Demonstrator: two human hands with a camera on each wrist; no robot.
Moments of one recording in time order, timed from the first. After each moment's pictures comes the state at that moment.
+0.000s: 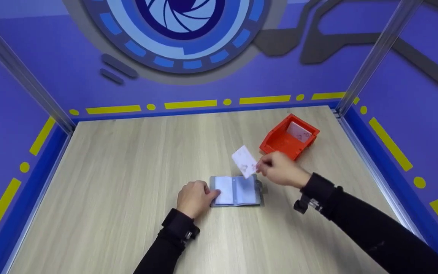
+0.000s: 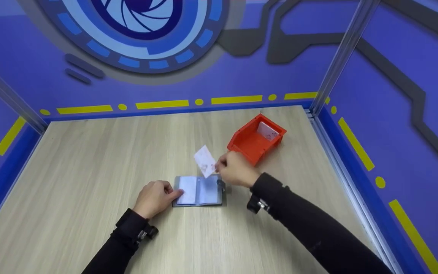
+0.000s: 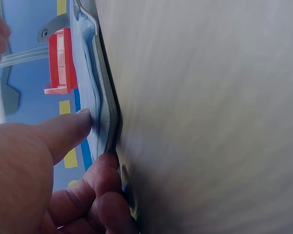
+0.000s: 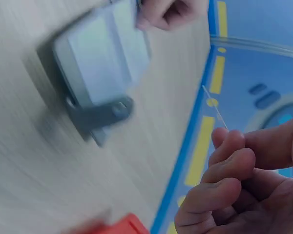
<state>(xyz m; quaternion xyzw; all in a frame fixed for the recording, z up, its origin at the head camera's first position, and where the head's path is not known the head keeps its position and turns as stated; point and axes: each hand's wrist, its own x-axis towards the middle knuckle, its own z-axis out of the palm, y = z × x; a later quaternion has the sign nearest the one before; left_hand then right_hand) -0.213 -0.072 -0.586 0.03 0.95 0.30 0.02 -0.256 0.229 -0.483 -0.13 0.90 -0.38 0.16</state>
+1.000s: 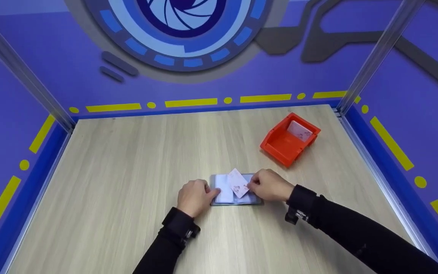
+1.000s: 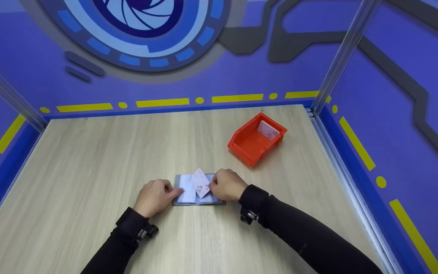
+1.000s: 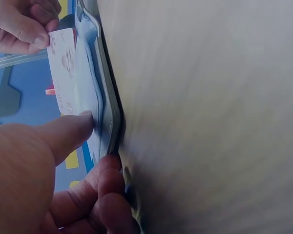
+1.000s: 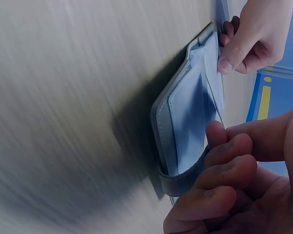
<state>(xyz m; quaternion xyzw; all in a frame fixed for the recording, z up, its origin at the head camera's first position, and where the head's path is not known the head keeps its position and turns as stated) -0.212 -0.071 -0.585 0.02 0.96 0.30 0.02 -0.241 0.197 -0.537 -0.10 0.92 -0.31 0.22</state>
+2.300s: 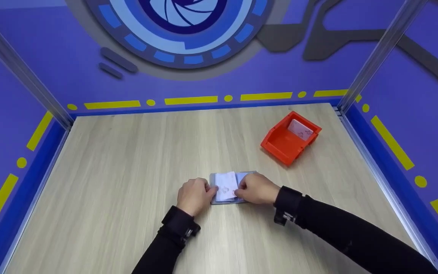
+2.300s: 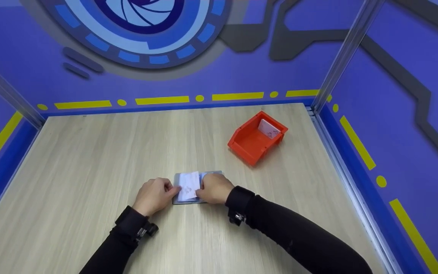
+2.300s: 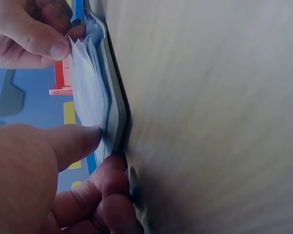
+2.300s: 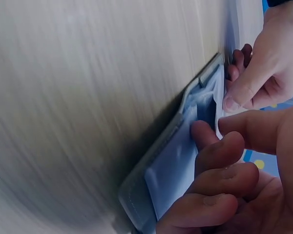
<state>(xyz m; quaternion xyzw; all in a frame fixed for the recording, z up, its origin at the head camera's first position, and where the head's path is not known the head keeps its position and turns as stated) -0.213 -0.072 -0.583 0.04 0.96 0.28 0.01 -0.236 0.161 -0.545 -0.13 0.93 -0.27 0.22</state>
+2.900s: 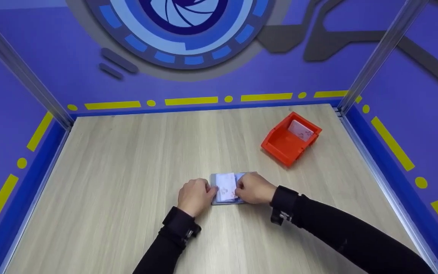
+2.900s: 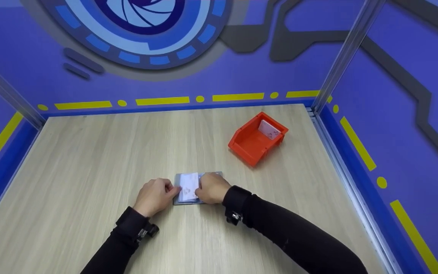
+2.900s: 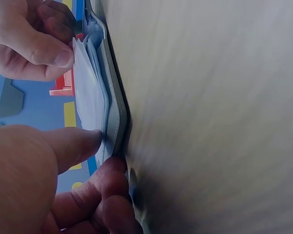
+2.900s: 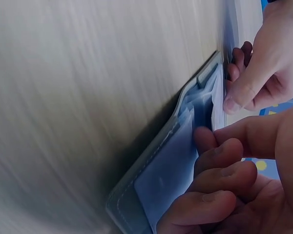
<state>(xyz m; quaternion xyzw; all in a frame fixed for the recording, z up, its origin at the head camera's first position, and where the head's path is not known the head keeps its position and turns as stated) -0.213 -0.071 -0.581 0.03 0.96 0.29 0.01 -0.241 0.154 -0.550 -0.15 0.93 -0.27 0.21</state>
